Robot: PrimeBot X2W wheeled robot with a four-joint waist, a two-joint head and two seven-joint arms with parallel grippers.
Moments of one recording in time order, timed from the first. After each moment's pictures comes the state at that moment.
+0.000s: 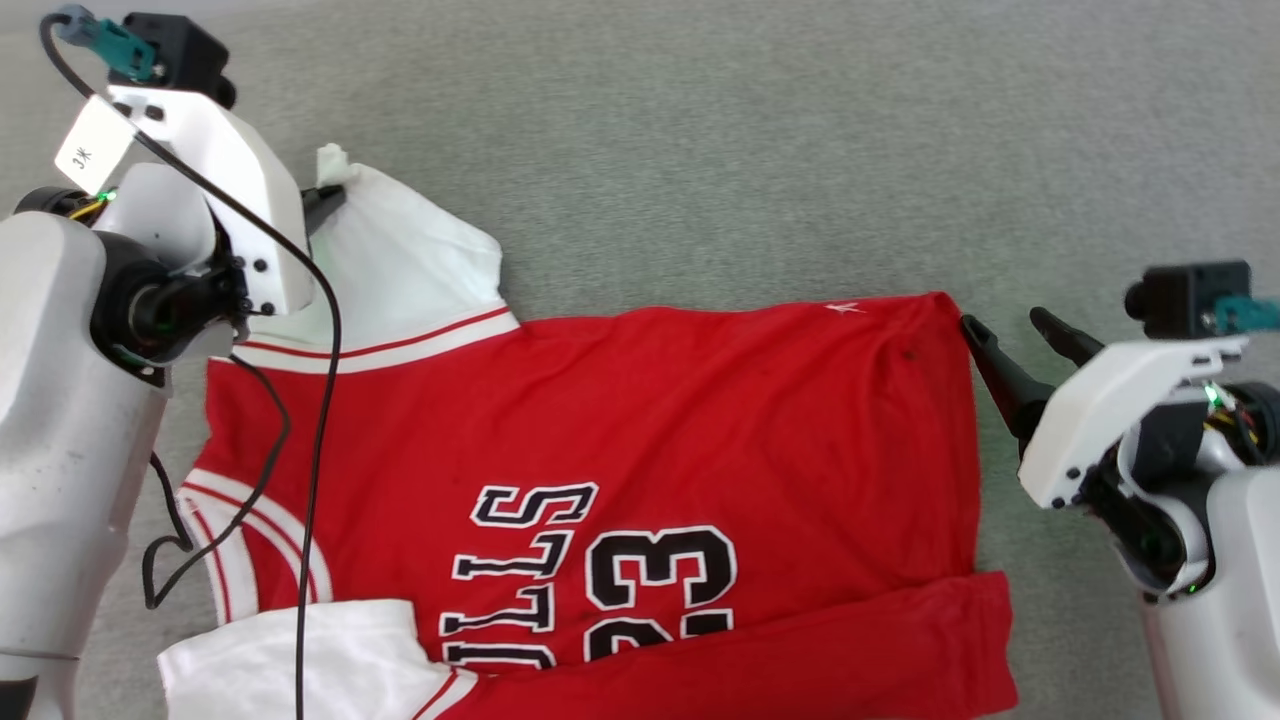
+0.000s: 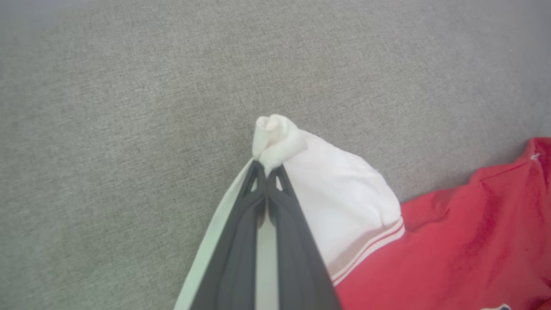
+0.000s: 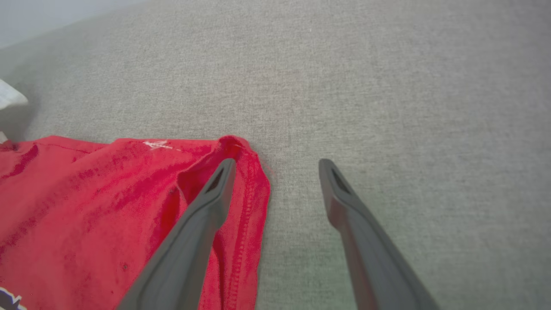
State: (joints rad) left arm -0.91 0.54 -0.44 0.46 -0.85 -0.10 0.71; right arm -0.37 -0.15 0.00 0.12 0.39 0.13 0.44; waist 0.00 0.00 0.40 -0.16
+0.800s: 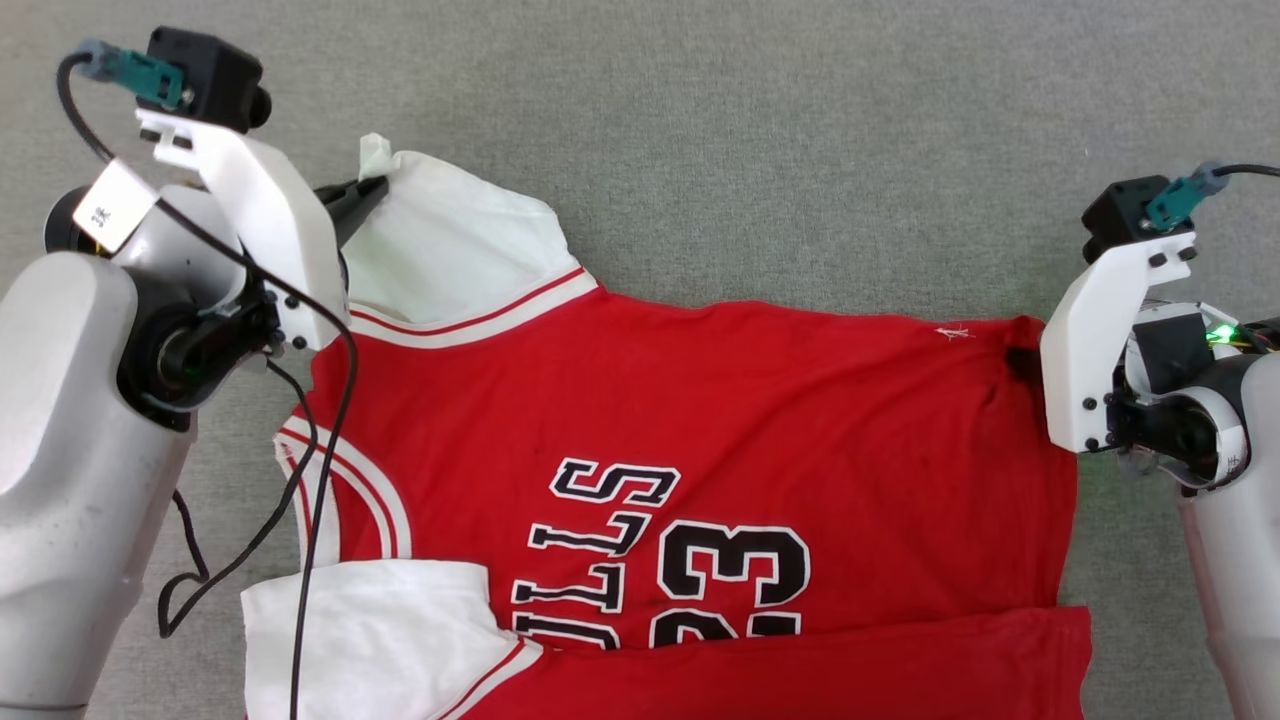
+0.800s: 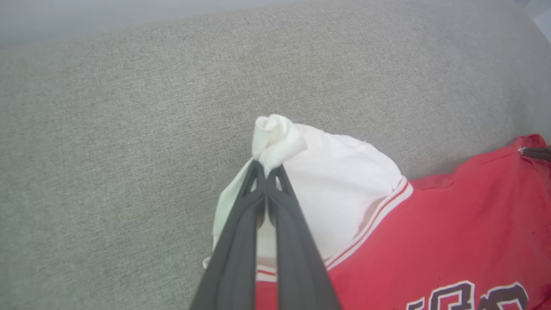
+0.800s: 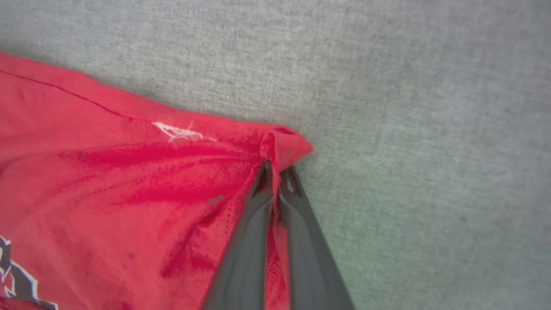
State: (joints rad) left arm -0.83 0.55 -0.44 0.28 -0.85 -0.10 0.61; right arm -0.60 -0.26 0.10 0.29 0.40 0.13 1.03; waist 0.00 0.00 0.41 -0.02
